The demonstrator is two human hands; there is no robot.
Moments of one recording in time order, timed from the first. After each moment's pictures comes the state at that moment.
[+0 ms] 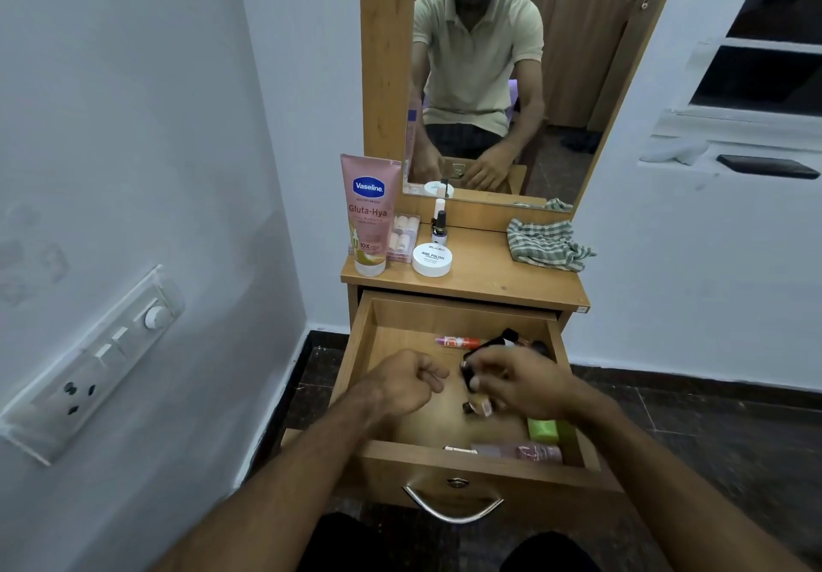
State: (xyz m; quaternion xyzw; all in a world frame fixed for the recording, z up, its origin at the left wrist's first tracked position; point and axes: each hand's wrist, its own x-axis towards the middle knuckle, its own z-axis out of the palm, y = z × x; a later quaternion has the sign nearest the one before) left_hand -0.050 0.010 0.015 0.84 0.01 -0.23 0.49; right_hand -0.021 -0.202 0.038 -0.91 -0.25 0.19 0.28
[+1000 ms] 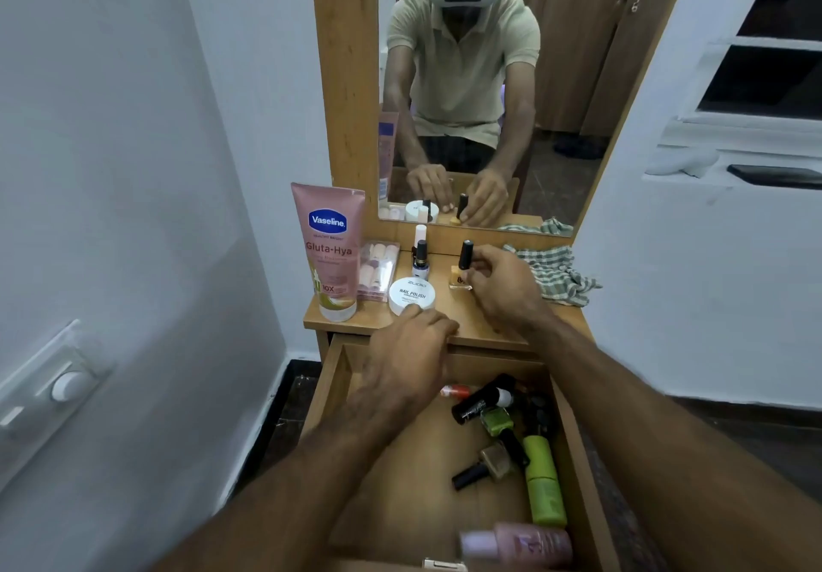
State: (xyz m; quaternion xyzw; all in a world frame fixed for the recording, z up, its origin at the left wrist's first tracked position) left_hand 0.040 -0.019 0.042 0.97 -0.13 0.16 0.15; right_hand 0.150 -0.168 0.066 -0.91 -0.09 -0.09 0.40
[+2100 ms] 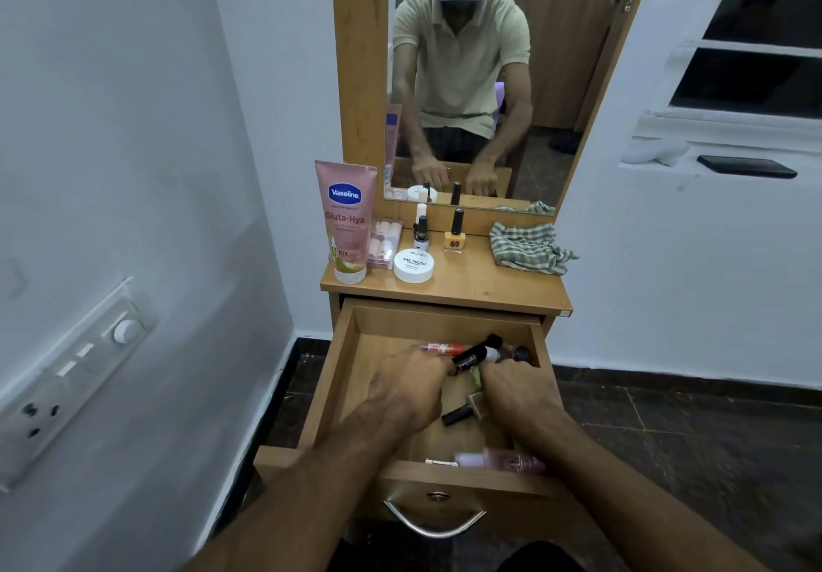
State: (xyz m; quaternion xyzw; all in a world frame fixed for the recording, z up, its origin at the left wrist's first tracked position) left_hand -0.037 -0.031 0.011 0.99 -0.13 0.01 0.08; right_hand -0.013 -0.197 -0.001 -0.99 -0.14 0.04 -0.08
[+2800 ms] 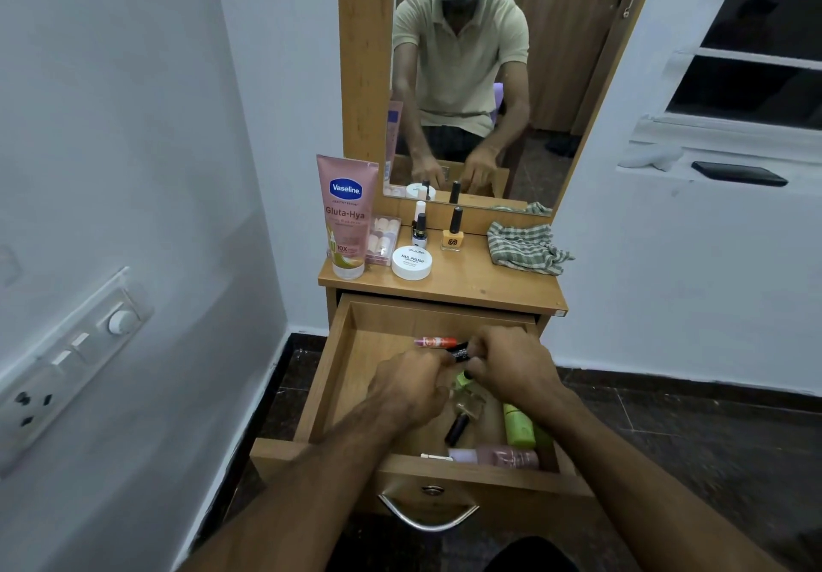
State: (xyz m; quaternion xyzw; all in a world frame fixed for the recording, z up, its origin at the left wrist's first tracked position) left_hand -0.033 -0.035 -0.003 0.97 -0.10 -0.03 0.21; right_hand -0.006 -0.195 0.041 -0.99 -0.11 0.01 0.12
